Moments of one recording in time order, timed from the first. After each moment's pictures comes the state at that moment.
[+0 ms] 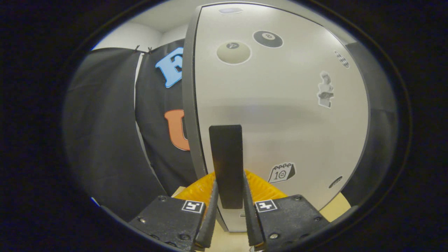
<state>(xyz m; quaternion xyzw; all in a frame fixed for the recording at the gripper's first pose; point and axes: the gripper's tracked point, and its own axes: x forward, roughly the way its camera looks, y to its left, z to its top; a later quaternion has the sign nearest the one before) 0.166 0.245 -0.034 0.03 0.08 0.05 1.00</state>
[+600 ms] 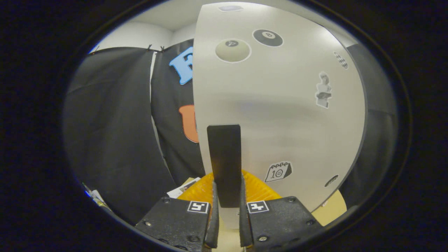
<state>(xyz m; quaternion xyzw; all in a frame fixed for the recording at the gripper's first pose) 0.115 0.237 -0.037 0.02 0.09 0.13 0.99</state>
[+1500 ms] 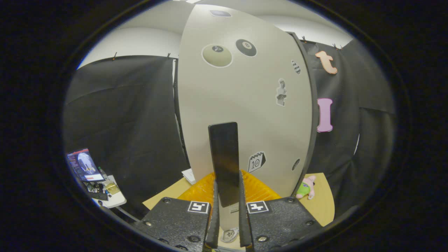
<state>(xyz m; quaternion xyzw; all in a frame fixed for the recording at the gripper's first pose) -0.018 0.134 -0.033 0.01 0.09 0.20 0.98</state>
